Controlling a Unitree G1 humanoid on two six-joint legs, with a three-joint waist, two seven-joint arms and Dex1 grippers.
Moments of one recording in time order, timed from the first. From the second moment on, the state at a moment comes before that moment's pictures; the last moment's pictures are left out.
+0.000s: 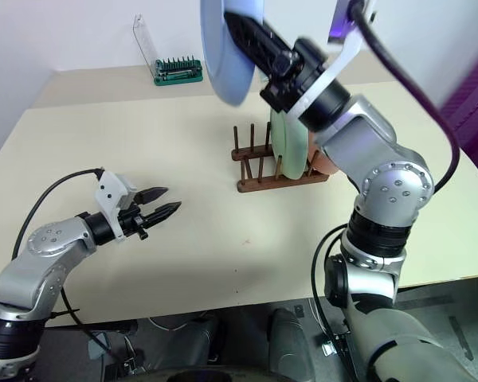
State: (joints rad) left arm -0.11 0.61 0.06 -0.44 -0.45 0.51 -0.69; right arm -0.83 -0.29 -0.28 -0.33 1.32 0.94 0.03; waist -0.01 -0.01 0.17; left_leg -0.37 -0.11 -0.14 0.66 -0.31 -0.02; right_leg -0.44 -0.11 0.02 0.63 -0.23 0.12
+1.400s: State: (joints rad) left arm -0.16 0.60 0.02 -0.47 -0.47 0.57 -0.68; right arm -0.83 -0.60 -0.07 -0.27 1.07 1.05 0.10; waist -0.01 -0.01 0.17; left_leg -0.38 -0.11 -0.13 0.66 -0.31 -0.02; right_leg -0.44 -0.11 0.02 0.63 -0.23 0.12
